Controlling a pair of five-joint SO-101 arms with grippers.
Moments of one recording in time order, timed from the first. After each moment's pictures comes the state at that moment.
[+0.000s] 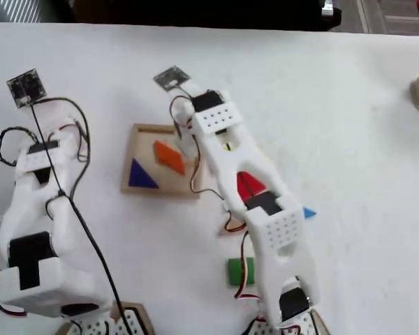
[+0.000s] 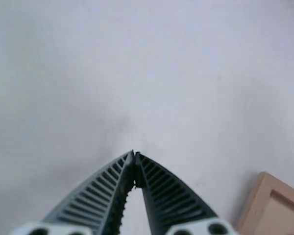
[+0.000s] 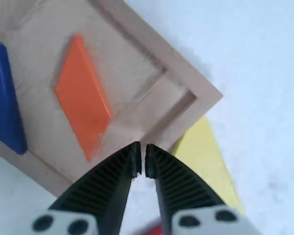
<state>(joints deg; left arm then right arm) -21.0 3.1 33.3 22.9 13.1 -27.9 38.4 -29.5 79.3 15.5</state>
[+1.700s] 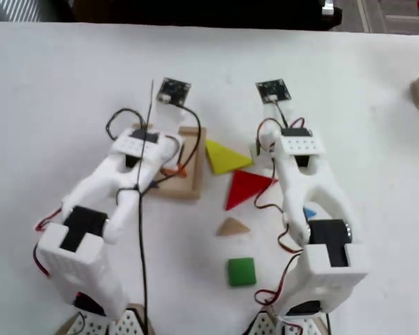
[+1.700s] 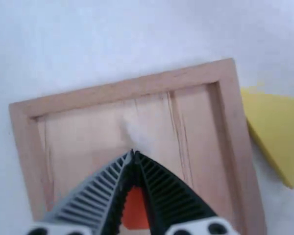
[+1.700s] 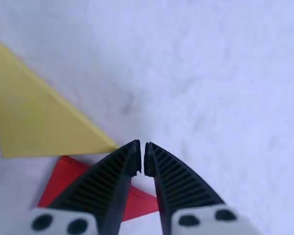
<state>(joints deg) 10.2 16.6 22.5 36.0 -0.8 -5.7 10.5 21.6 45.5 12.9</state>
